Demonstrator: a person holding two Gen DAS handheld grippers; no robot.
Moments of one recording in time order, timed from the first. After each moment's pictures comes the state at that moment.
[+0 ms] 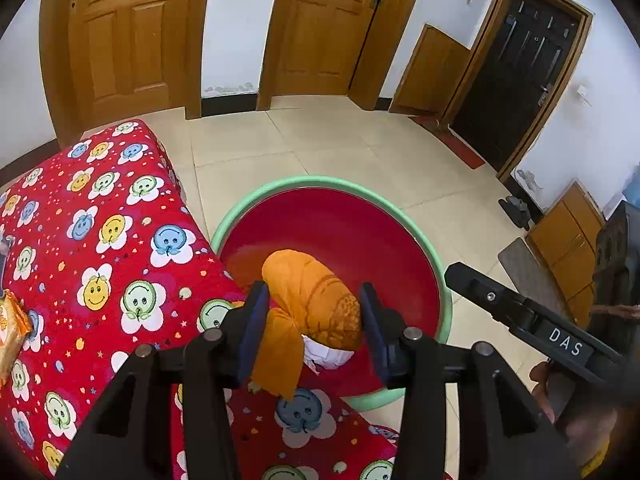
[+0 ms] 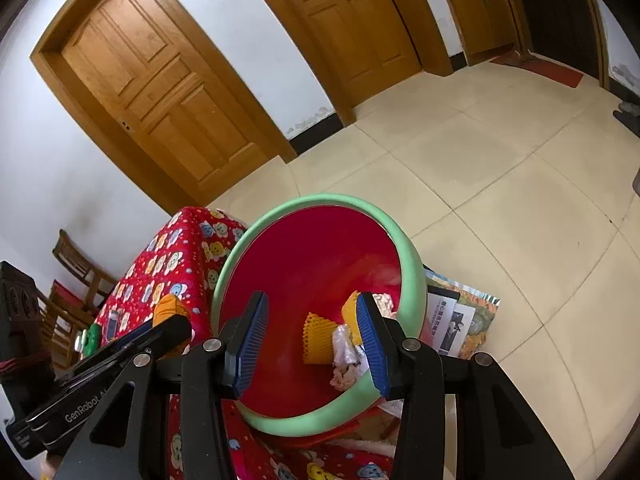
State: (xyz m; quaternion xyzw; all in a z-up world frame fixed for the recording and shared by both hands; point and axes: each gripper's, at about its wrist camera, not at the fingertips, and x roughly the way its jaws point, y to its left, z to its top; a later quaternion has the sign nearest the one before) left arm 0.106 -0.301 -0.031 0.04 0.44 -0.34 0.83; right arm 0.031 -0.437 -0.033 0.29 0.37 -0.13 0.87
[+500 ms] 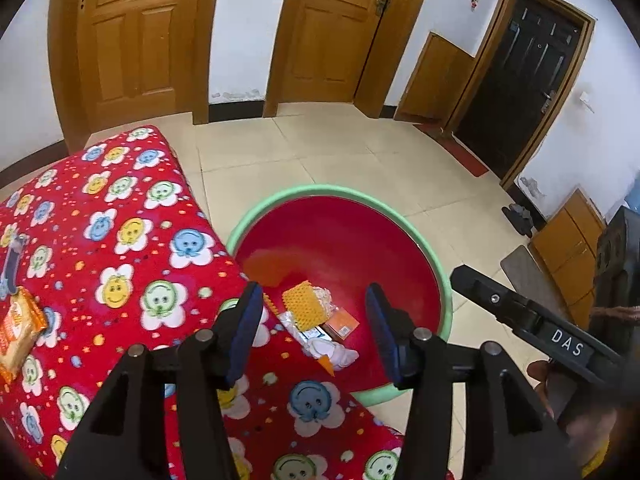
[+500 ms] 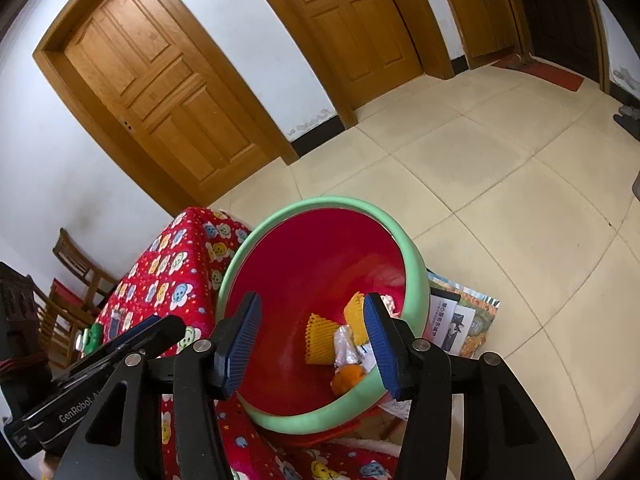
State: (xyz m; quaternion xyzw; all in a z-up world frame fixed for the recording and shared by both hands) left arm 0.101 -0.284 -0.017 0.03 0.43 -0.32 0.84; right arm 0.030 -0.430 -0.028 0.29 0.36 -0.13 0.88
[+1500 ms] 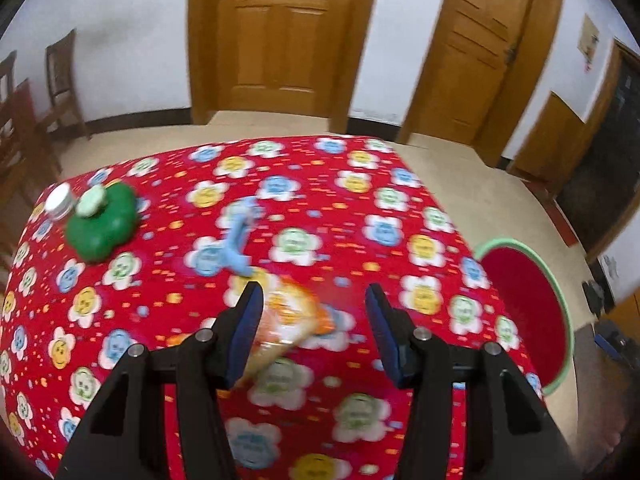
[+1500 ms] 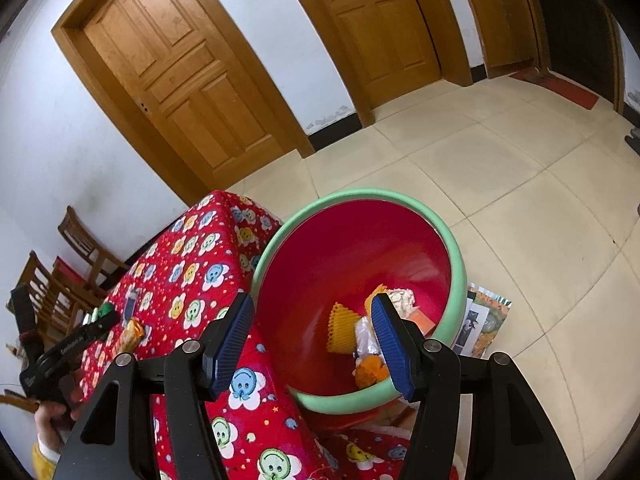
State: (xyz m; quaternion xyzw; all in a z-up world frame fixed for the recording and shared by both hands) left arm 0.168 -0.085 -0.020 -0.03 0.43 -0.12 0.90; right arm 0.035 -0.392 -0.009 0.26 0.37 -0.11 0.88
